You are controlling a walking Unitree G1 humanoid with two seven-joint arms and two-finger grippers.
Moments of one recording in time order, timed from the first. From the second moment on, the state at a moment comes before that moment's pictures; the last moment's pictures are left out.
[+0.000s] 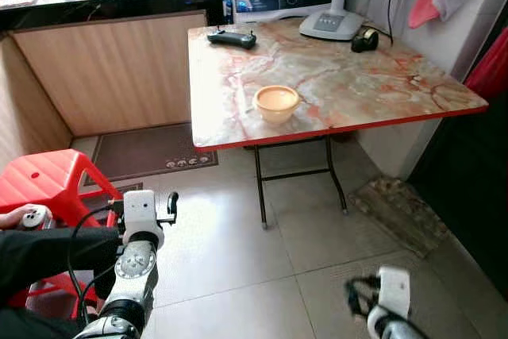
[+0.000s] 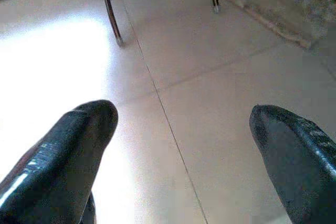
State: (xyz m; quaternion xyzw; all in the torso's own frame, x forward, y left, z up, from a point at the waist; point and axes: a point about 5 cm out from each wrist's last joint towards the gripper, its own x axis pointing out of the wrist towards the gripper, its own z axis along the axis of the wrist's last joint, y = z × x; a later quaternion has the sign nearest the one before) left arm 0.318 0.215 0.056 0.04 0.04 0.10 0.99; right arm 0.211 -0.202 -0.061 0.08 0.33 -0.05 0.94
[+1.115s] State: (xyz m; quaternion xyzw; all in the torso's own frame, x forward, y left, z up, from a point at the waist) left arm 0.332 0.211 0.084 0.05 -0.03 0.07 1.00; right arm 0.173 -0.201 -0.085 0.01 0.44 -0.08 0.90
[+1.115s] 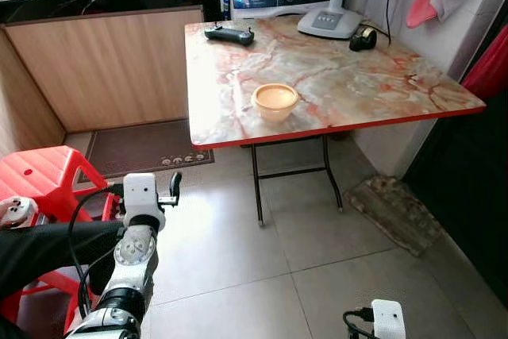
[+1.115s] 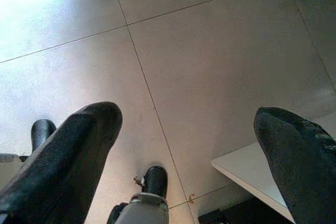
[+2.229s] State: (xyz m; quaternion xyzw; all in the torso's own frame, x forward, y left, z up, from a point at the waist) left arm 0.345 0.183 0.107 0.02 -0.07 0.02 1.00; right arm 0.179 -0.213 -0.081 0.01 0.44 -0.07 0.90
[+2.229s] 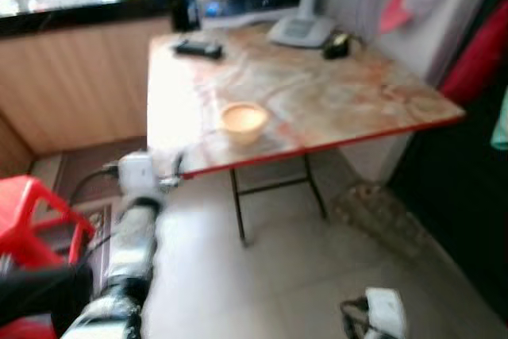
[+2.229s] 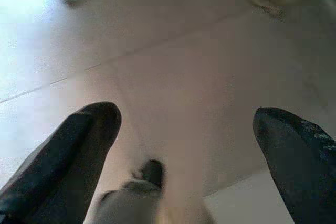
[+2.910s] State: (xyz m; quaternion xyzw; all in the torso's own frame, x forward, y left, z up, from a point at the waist) left arm 0.343 0.199 0.110 0.03 -0.07 0.04 1.00; right arm 0.184 -0.203 -0.080 0.01 0.43 -0.04 0.90
